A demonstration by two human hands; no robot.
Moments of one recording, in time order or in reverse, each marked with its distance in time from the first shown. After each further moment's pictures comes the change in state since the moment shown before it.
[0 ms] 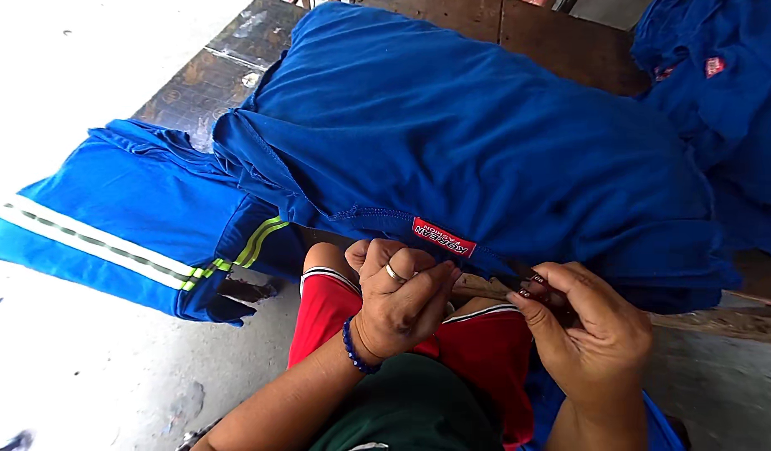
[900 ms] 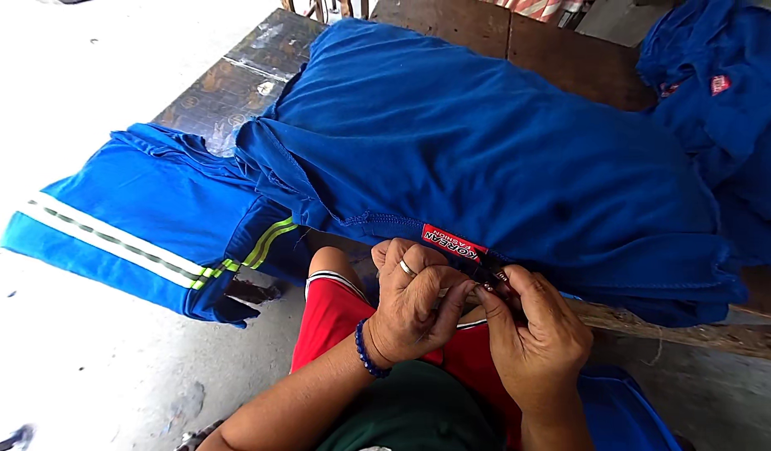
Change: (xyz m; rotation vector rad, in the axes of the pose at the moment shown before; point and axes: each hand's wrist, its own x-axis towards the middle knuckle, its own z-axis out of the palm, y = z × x) left_hand 0.006 0.004 0.005 -0.116 0.004 -0.038; right_hand 0.001 -0.021 0.047 -0.168 0.155 -0.015
